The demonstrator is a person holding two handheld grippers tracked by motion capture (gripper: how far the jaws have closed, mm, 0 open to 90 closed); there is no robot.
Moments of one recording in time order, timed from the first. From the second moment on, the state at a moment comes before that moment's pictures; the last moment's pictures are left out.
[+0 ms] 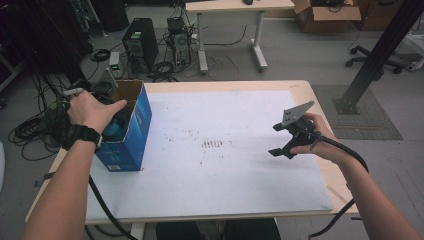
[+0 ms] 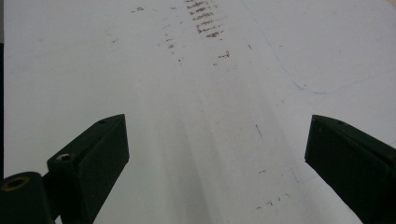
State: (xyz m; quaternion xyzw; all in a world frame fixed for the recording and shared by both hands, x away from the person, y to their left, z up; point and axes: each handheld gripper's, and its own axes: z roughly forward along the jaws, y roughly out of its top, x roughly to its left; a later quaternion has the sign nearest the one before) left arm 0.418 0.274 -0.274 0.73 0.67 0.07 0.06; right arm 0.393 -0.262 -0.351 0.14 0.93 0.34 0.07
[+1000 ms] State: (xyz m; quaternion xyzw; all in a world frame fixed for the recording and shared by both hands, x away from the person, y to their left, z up) left arm 0.409 0.267 -0.231 0.76 0.64 0.09 0.09; right arm 0.391 -0.262 -0.344 0.13 0.93 0.34 0.07
